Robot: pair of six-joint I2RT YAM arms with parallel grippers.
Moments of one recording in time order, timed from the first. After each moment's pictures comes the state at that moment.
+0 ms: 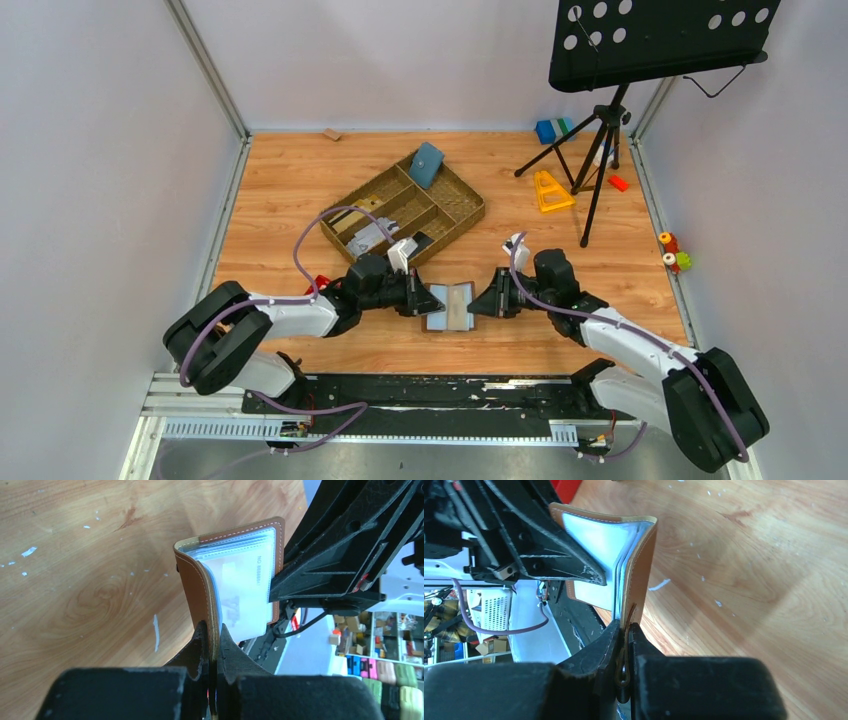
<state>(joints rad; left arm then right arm) -0.78 1.41 0.41 0.60 0.44 -0.84 0.51 1.04 0.34 0.17 -0.64 0.65</state>
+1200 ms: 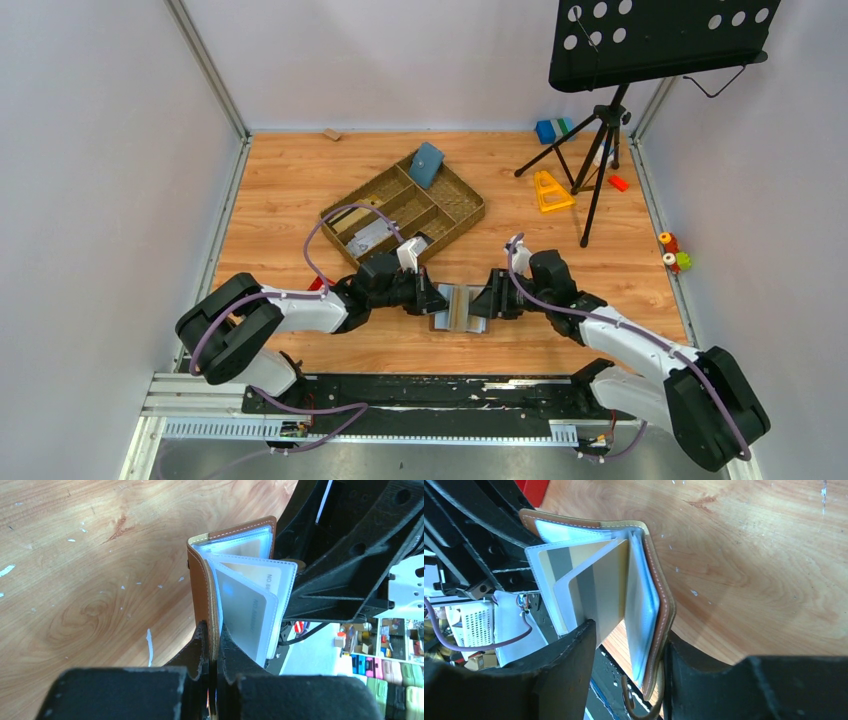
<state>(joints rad) -0.83 1.48 0.47 0.58 0.39 -0.83 0.54 1.07 0.36 0.07 -0.53 0.65</state>
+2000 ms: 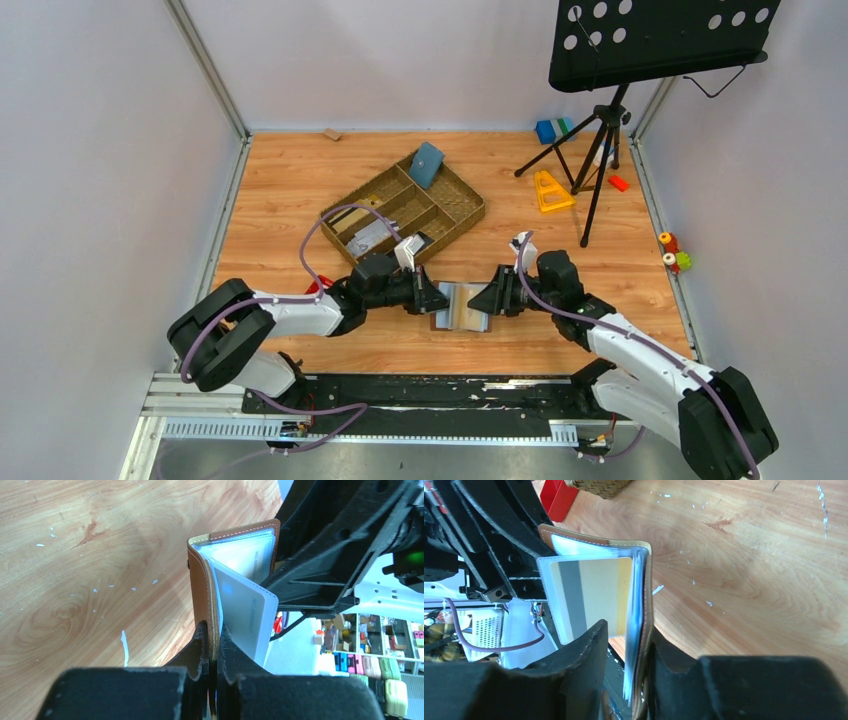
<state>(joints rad) -0.83 1.43 0.45 0.63 0.41 -0.88 0.54 0.95 0.36 0.07 -0.52 0.68</state>
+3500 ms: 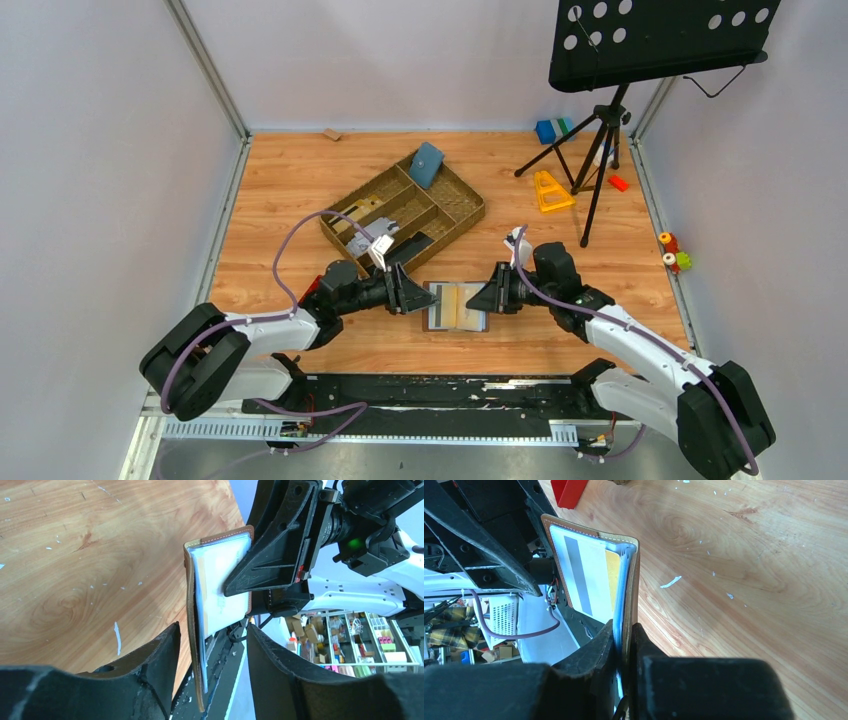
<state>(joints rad) -0.71 1.25 0.27 0.83 0.51 -0.97 0.53 0.99 0.44 -0.02 -0.58 0.69</state>
